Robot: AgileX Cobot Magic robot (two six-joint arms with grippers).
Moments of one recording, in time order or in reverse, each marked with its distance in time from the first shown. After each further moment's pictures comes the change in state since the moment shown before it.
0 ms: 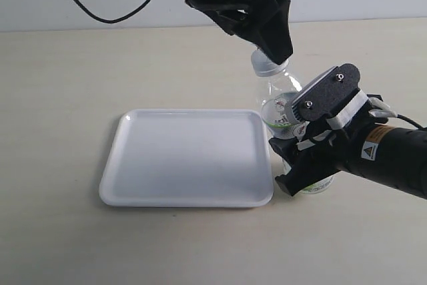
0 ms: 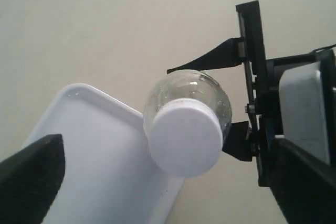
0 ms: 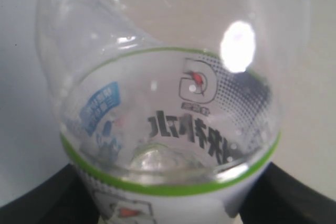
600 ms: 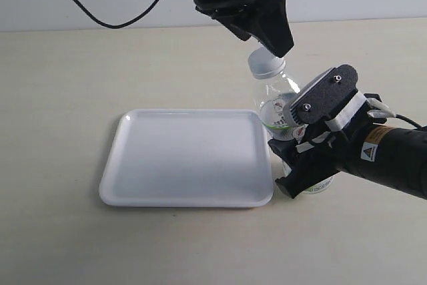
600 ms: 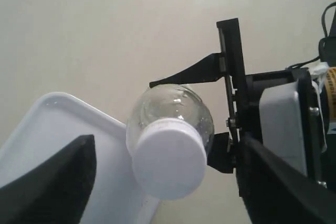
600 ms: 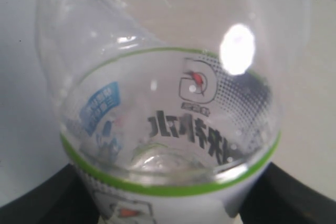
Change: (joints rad) left arm 0.011 0.012 0.000 -0.073 0.000 -0.005; right arm 0.000 0.000 0.000 -0.018 0.000 -0.012
